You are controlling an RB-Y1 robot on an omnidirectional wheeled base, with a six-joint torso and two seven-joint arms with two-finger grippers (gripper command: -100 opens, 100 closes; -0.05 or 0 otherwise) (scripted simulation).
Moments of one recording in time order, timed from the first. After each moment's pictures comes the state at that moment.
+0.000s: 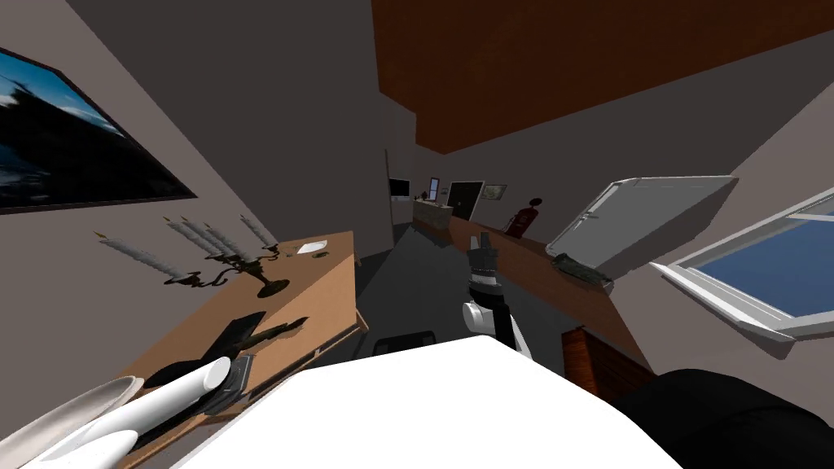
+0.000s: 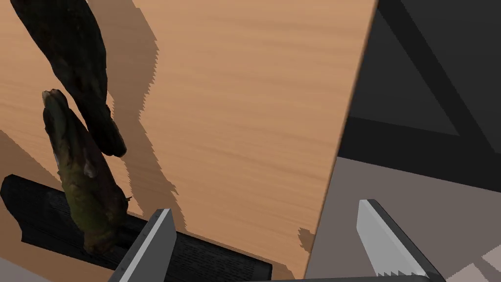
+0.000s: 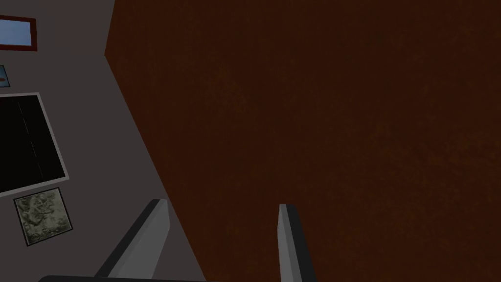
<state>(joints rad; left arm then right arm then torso) 0.12 0.78 0.06 -0.80 0.81 0.66 0.02 0.46 0.04 -0.03 -2.32 0.03 -0.48 0.06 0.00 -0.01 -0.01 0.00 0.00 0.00</state>
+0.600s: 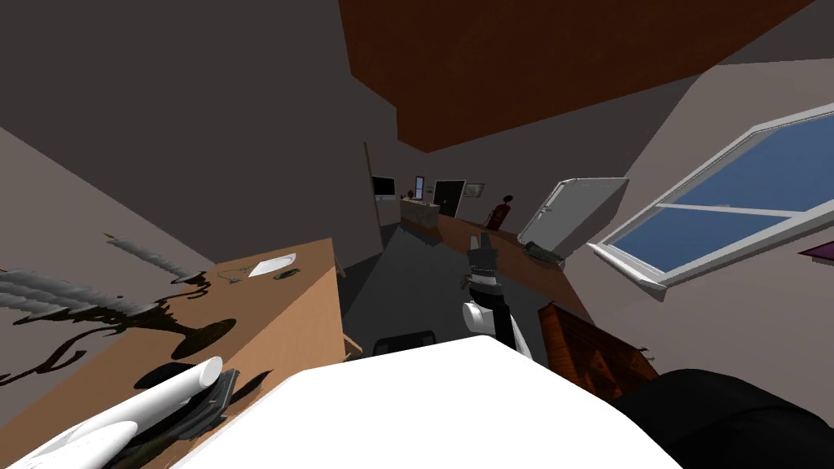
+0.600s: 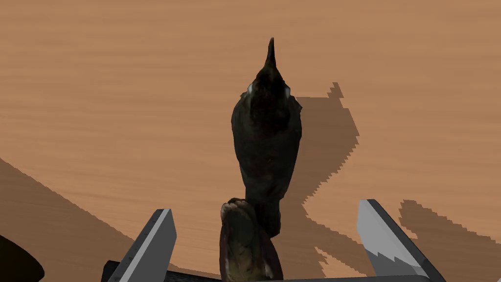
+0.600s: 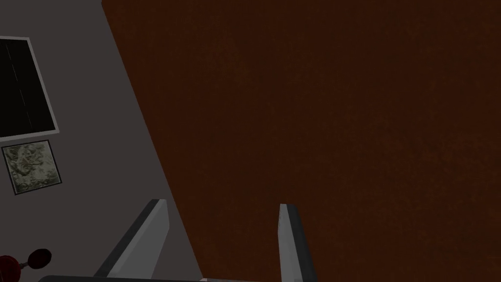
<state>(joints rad) 0.02 0.81 0.02 -0.61 0.83 0.75 -0.02 0.46 0.04 -0.03 -2.32 0.03 -0.48 0.06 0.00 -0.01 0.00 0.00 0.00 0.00</state>
